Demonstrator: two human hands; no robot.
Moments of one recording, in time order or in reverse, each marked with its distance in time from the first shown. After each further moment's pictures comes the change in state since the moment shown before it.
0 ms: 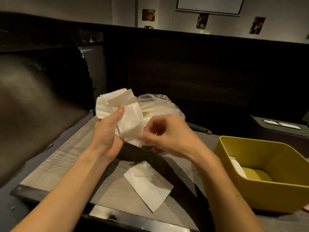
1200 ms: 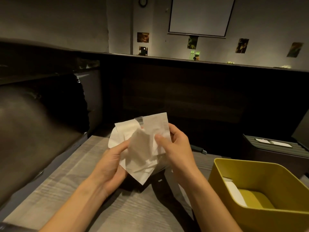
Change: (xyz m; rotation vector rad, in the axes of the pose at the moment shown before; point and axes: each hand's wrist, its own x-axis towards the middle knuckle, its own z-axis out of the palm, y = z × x) left_hand -0.003 -0.008 0.008 -0.035 -0.141 -0.274; right_hand 0.016 0.020 0.001 0.654 0.431 0.110
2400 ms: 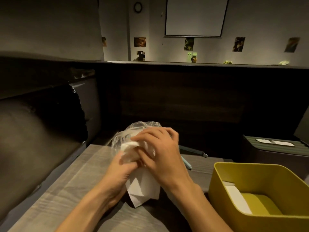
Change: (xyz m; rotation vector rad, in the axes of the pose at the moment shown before) left_hand 0.004 -0.011 0.004 0.450 0.021 0.132; right_hand 0.005 0.009 0.014 -0.856 0.028 -0.751
